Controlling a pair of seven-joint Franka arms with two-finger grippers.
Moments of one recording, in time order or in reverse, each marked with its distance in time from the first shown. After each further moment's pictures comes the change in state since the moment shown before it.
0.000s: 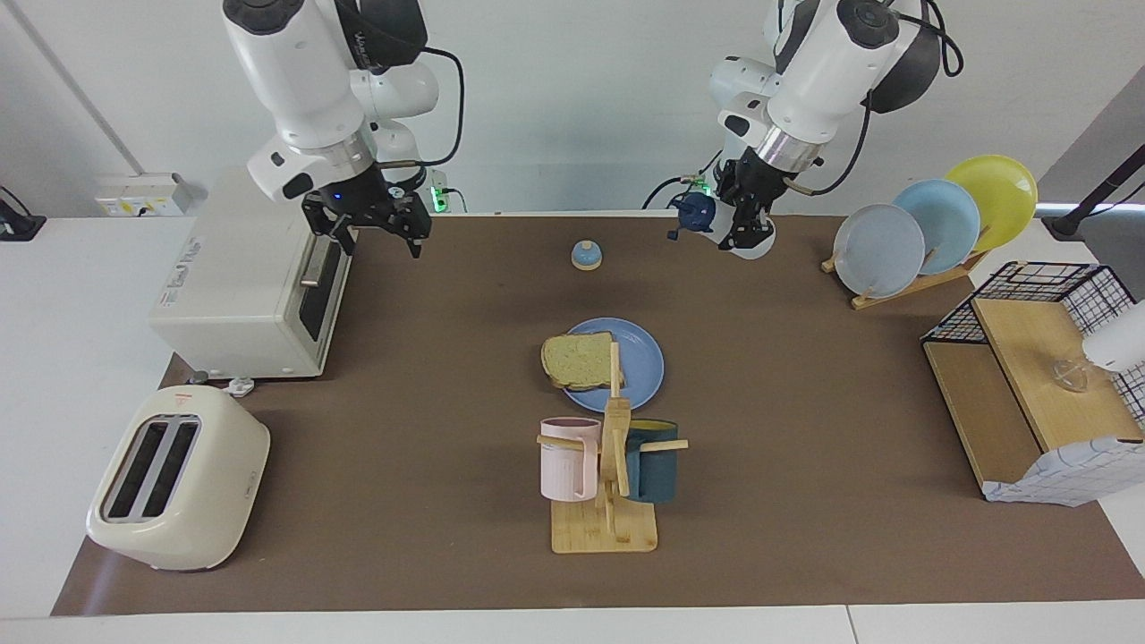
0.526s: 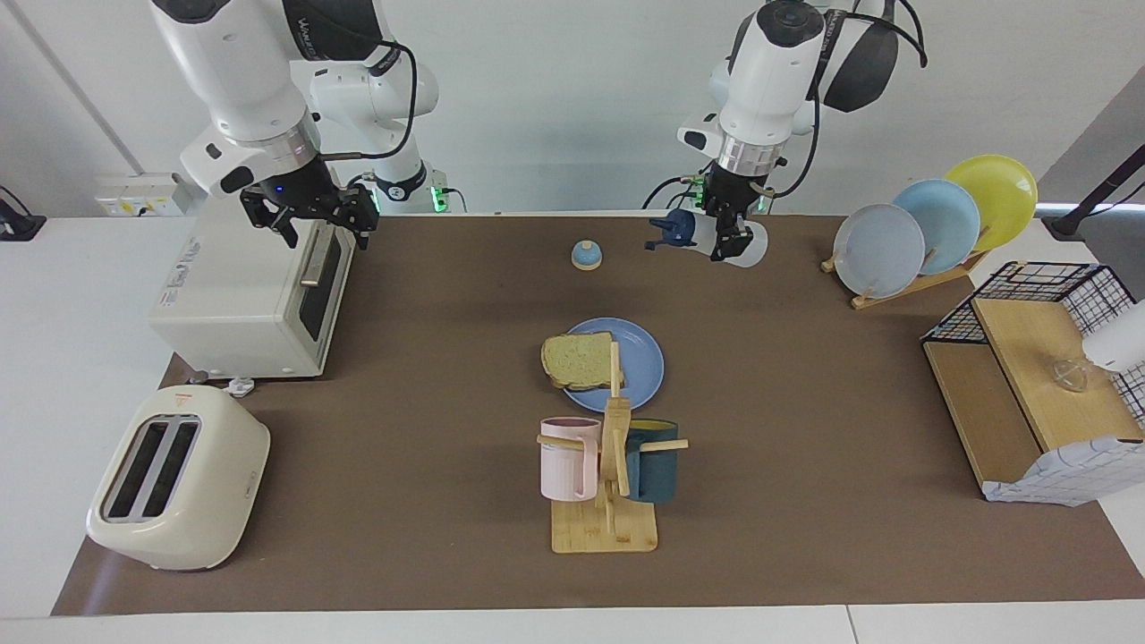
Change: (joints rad) left arm -0.002 0.053 -0.095 0.005 0.157 0.031 -0.116; right arm -0.033 0.019 -0.034 0.041 -0.026 -0.068 -0.149
